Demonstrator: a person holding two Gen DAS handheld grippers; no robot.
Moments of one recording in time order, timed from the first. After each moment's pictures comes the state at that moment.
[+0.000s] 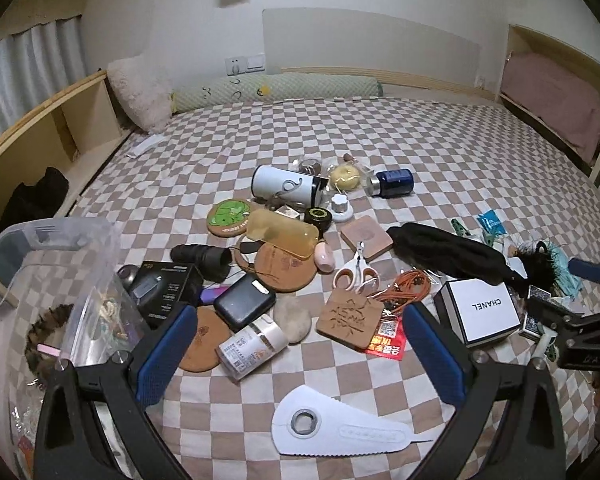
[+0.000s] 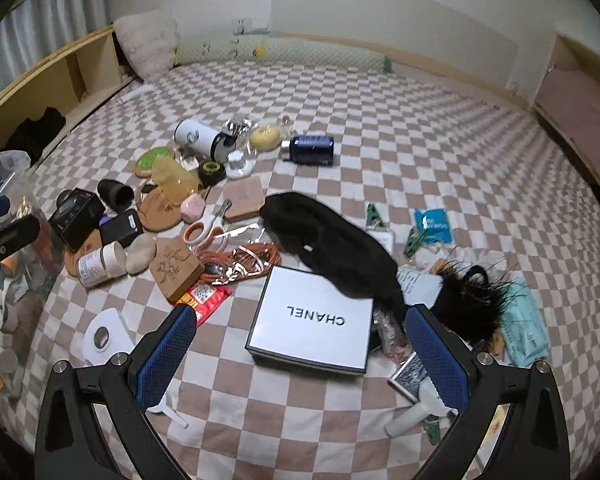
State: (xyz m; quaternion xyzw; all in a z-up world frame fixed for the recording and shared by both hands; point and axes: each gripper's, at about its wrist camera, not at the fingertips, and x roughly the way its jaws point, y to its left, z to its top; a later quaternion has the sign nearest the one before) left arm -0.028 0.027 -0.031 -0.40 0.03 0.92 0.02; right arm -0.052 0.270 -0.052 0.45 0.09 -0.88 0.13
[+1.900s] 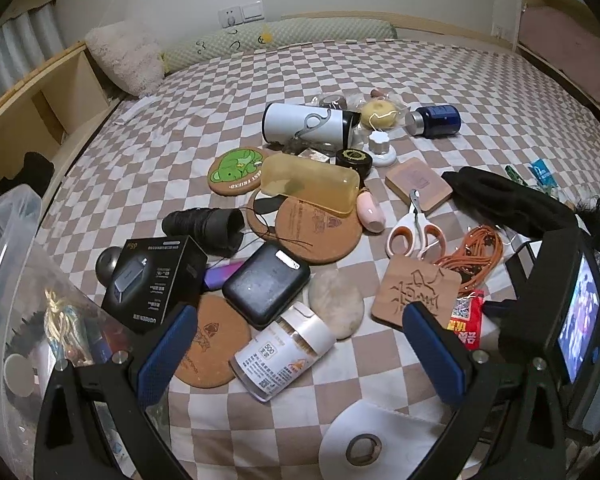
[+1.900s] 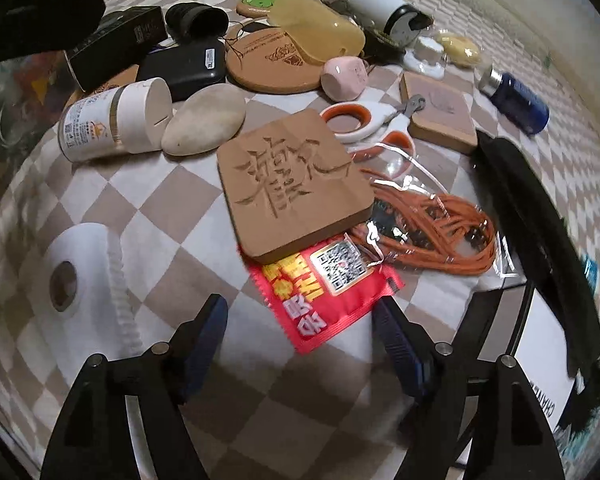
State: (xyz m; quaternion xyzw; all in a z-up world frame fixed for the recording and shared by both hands) left arm -0.090 0.001 -0.116 -0.47 0.07 0.88 0.00; right arm -0.075 0.132 -0.201 0.53 0.26 -0.76 0.26
